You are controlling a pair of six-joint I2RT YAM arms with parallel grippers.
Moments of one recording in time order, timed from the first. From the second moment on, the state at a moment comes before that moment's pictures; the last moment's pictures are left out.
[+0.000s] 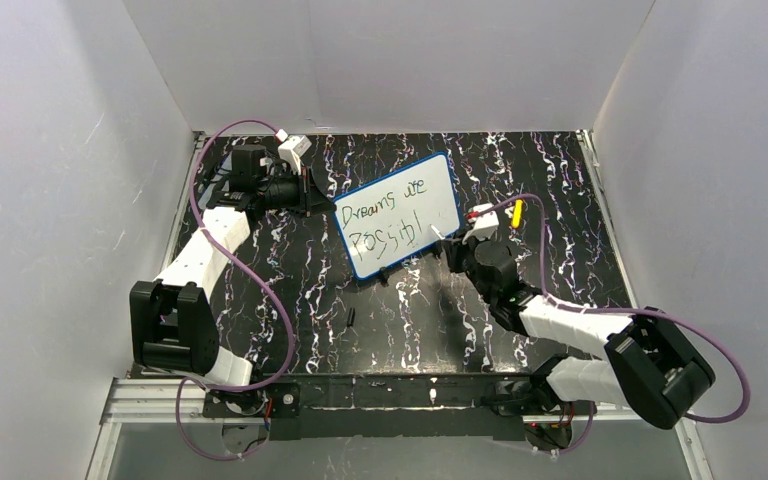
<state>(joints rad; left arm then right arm) -0.13 1.48 1.15 -0.32 0.79 -0.12 0.71 1.20 0.39 0.57 0.31 0.23</state>
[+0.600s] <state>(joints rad) -0.13 1.48 1.15 -0.32 0.79 -0.12 0.65 1.30 0.43 0.63 0.22 0.22</state>
